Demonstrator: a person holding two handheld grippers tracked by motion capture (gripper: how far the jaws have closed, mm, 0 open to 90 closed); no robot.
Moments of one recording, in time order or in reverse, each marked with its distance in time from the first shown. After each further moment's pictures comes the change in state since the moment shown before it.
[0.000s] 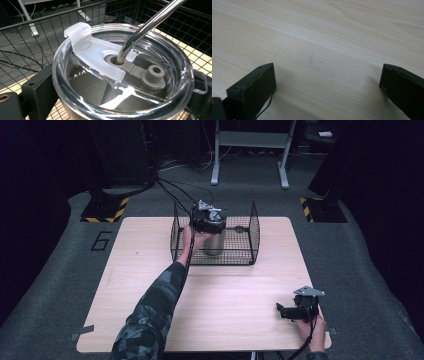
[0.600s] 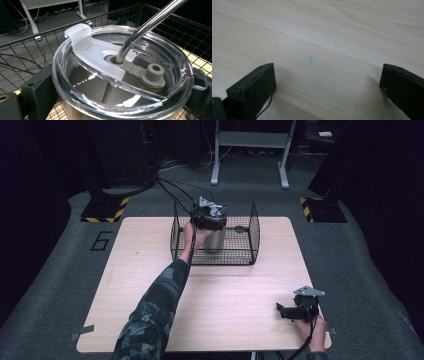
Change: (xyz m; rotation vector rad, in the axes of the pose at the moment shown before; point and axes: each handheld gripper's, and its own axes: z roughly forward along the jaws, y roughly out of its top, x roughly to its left) left arm 0.001 0.012 0.004 -0.025 0.014 -0.002; right arm 0.000 0.000 0.000 -0.003 -0.004 0.008
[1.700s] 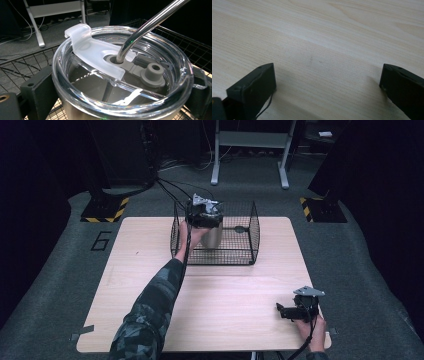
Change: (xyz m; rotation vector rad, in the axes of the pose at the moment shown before) left arm 0.006 0.007 -0.022 -0.065 0.011 -0.006; right arm 0.000 0.000 0.000 -0.001 0.000 -0.002
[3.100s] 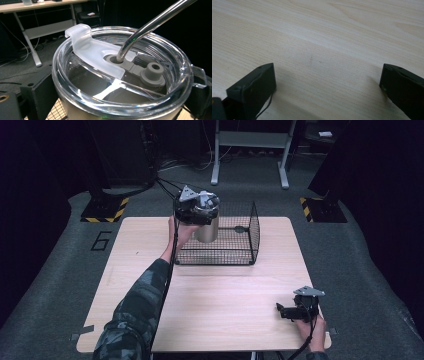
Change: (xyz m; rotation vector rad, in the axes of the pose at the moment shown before) left arm -0.007 0.029 -0.063 -0.105 -0.066 0.071; right arm 0.000 0.000 0.000 0.001 0.002 -0.001
